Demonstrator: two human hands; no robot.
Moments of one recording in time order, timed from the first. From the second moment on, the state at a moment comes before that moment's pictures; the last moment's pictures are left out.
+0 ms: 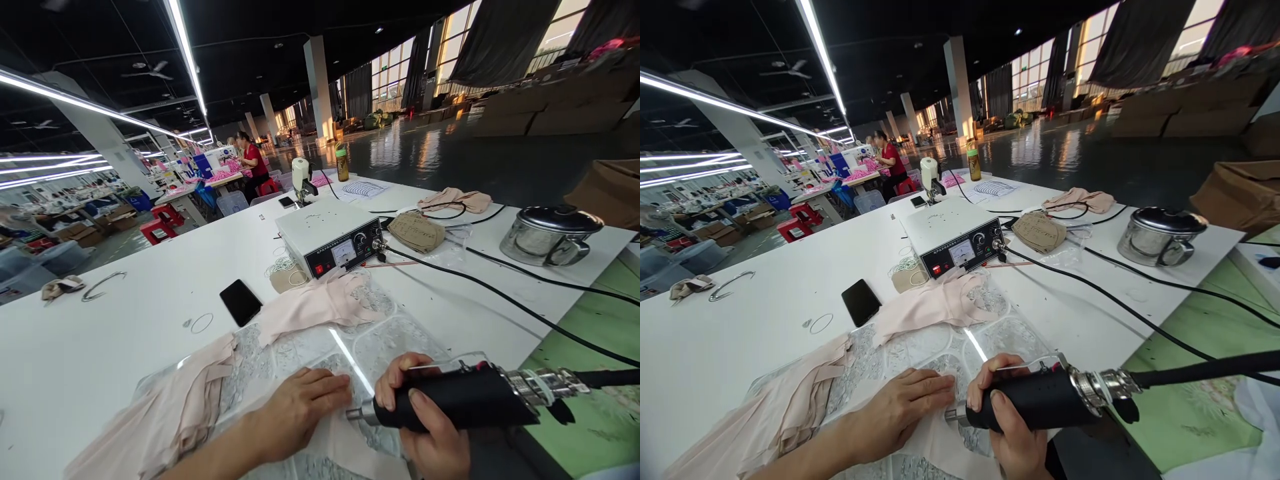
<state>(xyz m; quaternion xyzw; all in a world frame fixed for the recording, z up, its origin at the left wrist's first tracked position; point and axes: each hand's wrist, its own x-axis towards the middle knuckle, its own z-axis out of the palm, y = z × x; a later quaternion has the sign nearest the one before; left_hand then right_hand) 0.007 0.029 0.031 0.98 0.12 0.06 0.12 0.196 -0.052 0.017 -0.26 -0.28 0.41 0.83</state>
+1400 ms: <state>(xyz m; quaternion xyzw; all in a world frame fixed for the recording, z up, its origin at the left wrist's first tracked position) 0.008 0.025 0.021 0.98 0.12 0.12 0.06 0.206 -0.055 0.005 -0.32 -0.31 0.43 0.78</state>
